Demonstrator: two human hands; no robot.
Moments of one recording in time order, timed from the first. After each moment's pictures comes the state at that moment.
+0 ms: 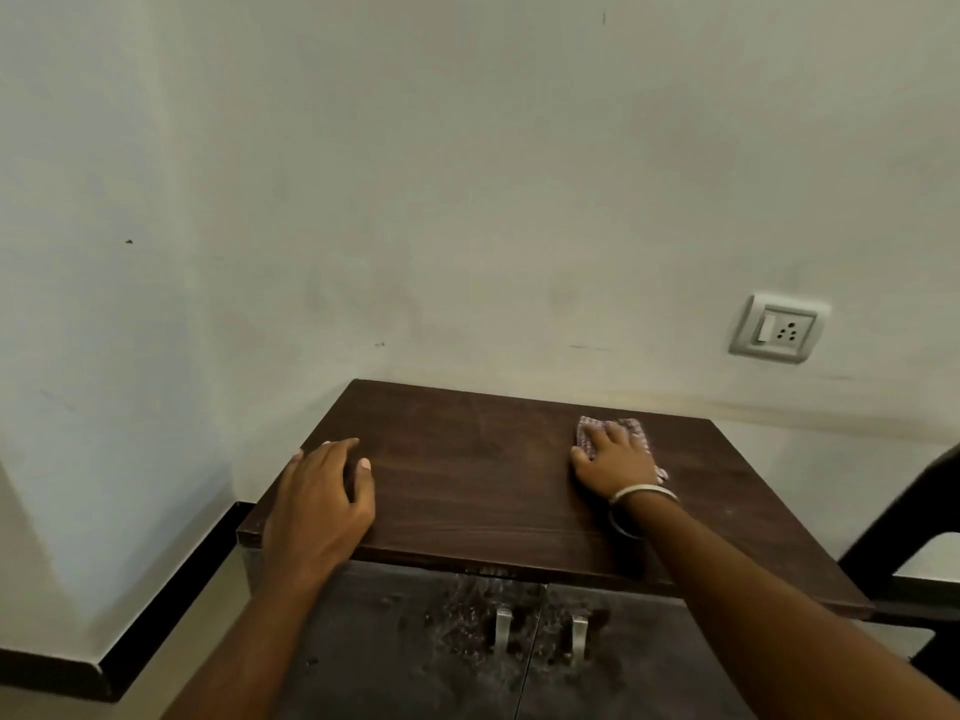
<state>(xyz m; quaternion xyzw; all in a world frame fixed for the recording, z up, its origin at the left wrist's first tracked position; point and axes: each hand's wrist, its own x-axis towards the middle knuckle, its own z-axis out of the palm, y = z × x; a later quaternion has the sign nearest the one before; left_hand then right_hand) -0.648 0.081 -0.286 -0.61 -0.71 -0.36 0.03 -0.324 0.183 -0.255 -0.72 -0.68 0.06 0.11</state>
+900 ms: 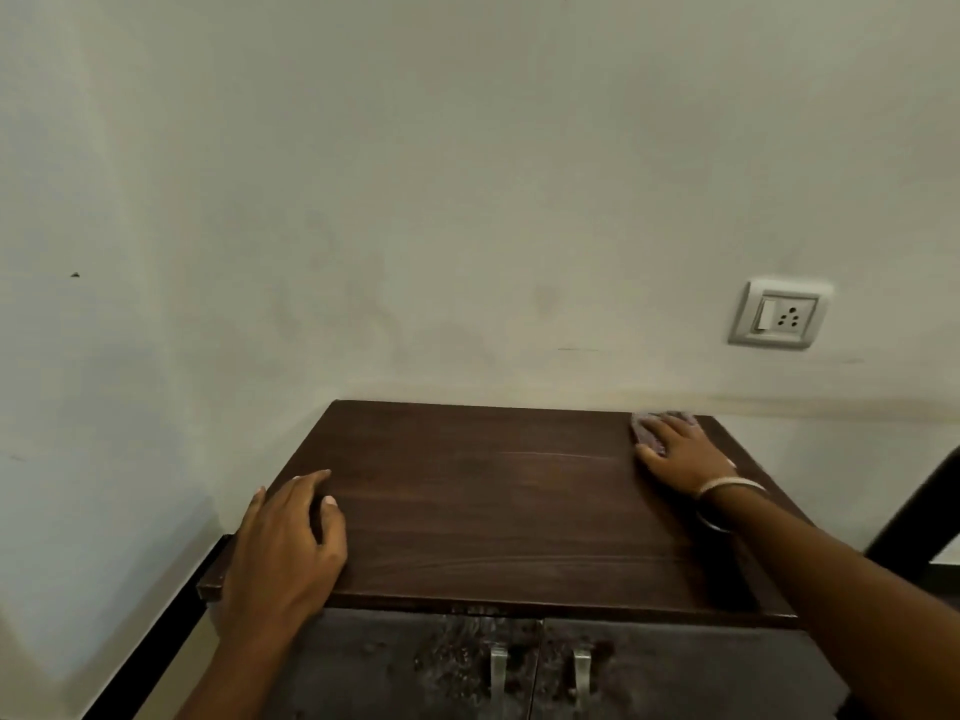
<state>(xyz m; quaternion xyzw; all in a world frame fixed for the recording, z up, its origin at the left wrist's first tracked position) -0.649 0.082 -0.289 -0.60 -0.71 -0.36 0.03 -0.222 0.227 -0.259 -0.72 -0.68 0.06 0.13</state>
